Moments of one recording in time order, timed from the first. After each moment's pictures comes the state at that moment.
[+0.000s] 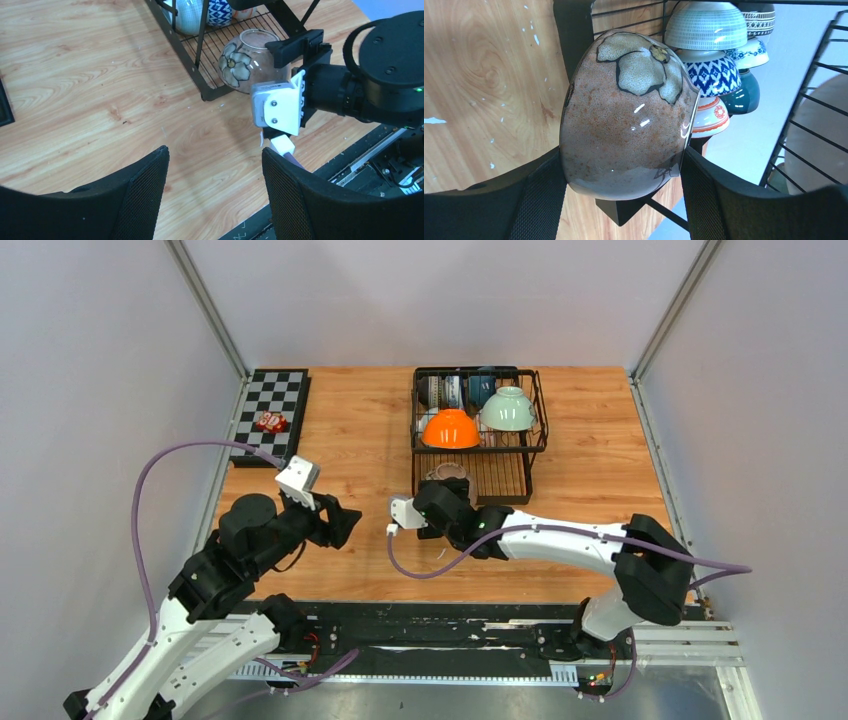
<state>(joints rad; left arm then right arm) -0.70 0.50 0.85 -0.64 -0.09 -0.24 1.10 1.49 0.97 -0.23 0.53 -0.81</state>
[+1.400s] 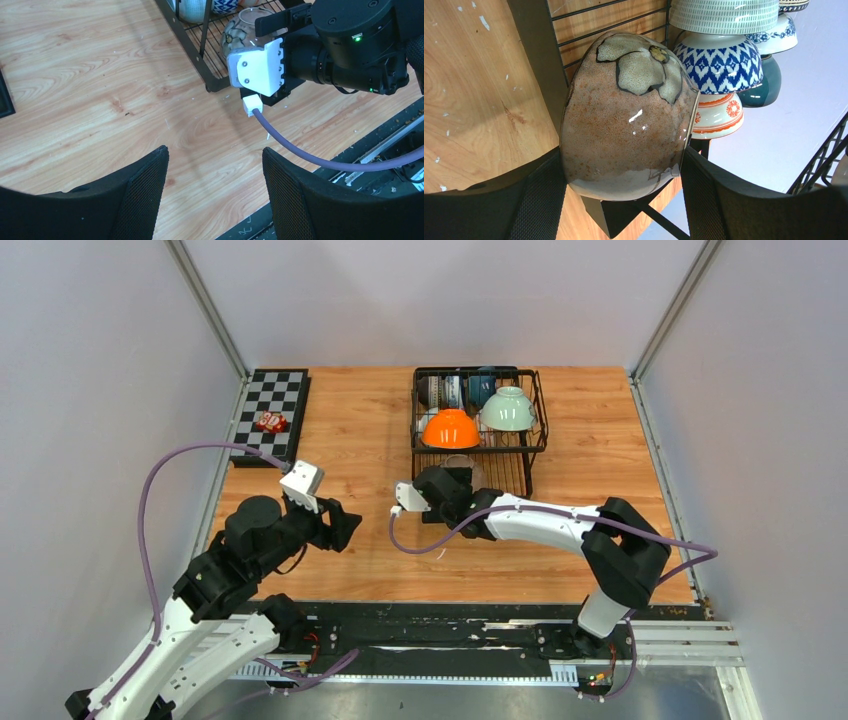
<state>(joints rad) -0.70 0.48 0.81 -0.65 -0.10 -0.23 0.97 1.64 1.04 -0.22 0.52 -0.85</state>
